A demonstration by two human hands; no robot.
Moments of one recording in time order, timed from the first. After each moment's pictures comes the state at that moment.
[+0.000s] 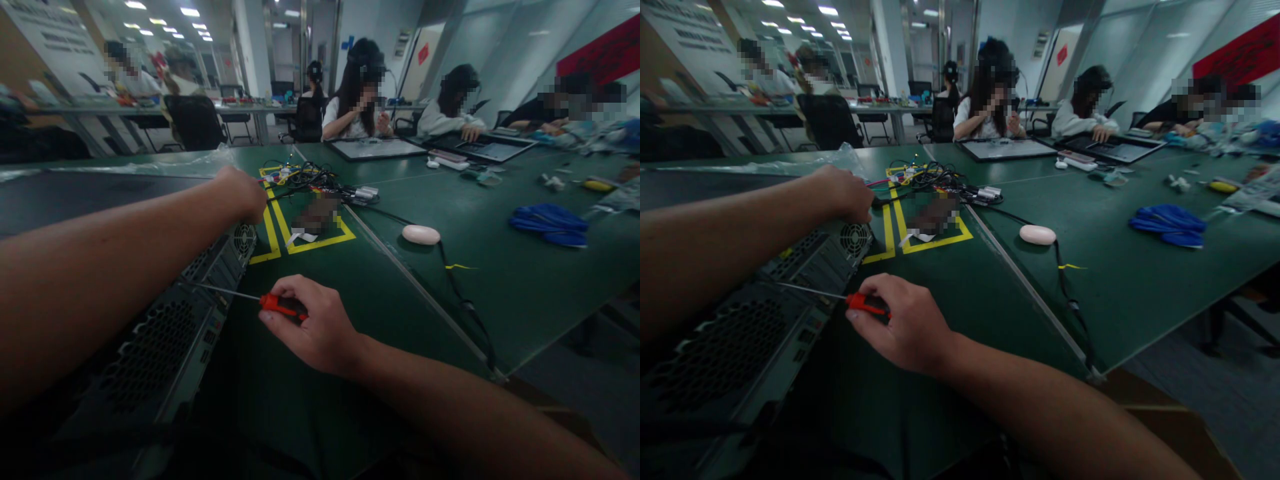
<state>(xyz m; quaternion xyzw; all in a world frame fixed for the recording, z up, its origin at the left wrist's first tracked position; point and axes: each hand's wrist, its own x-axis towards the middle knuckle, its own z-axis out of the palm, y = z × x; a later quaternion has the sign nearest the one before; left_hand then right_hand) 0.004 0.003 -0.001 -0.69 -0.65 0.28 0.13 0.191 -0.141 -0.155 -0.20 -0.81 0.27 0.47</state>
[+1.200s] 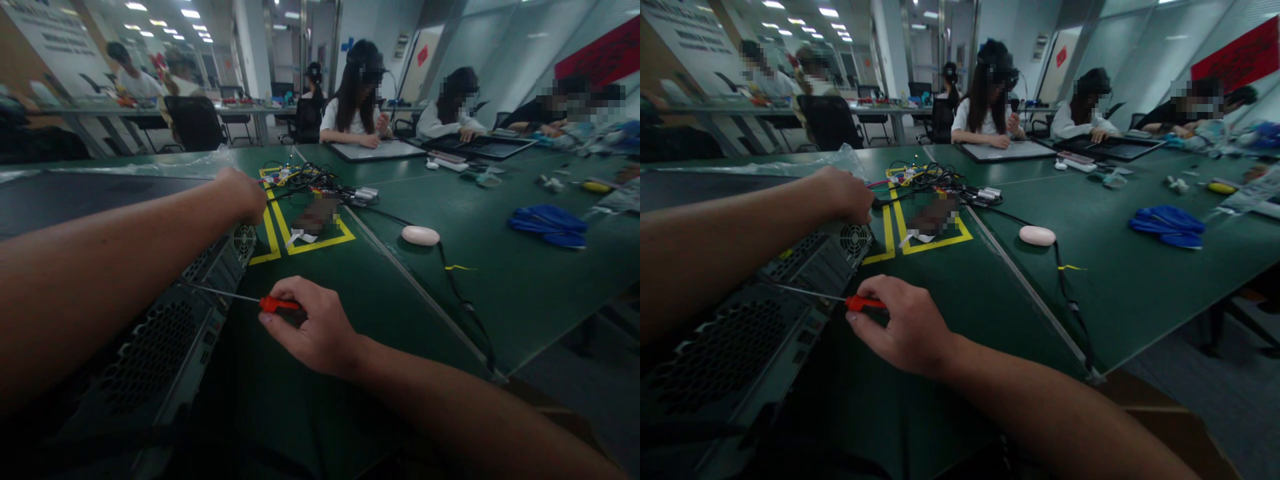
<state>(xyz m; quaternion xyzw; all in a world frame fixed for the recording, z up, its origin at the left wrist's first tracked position) -0.009 0.017 -0.012 -0.70 -0.66 0.24 0.12 0.190 -0.140 -0.157 -0.21 -0.82 0.27 0.46</state>
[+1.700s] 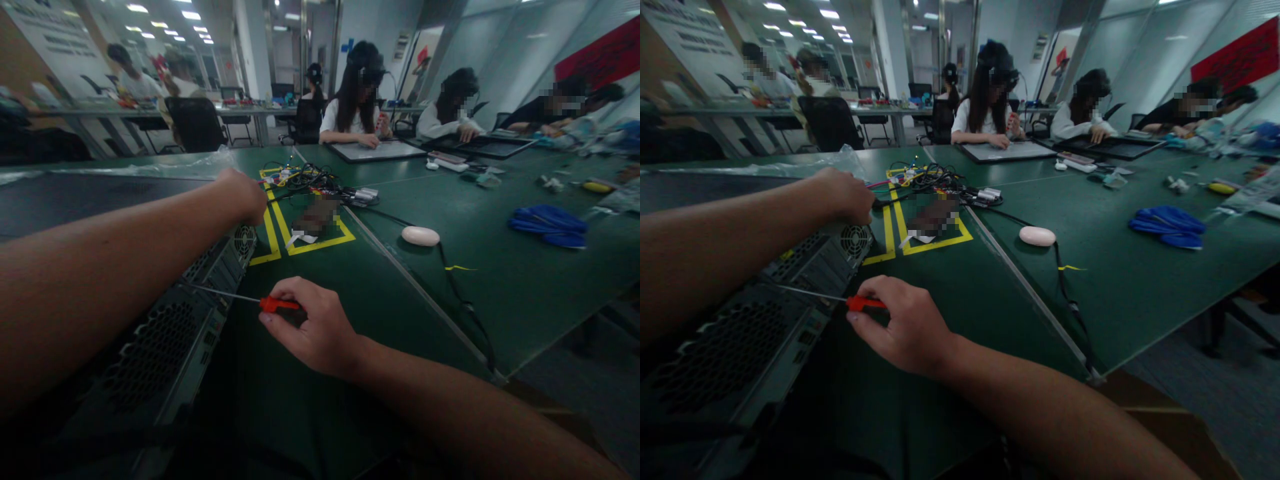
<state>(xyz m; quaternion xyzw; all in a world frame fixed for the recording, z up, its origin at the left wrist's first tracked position) -0.008 0.014 -0.010 -0.71 -0.66 0.23 0.11 0.192 -0.140 -0.158 -0.22 -0.82 0.28 0.45</state>
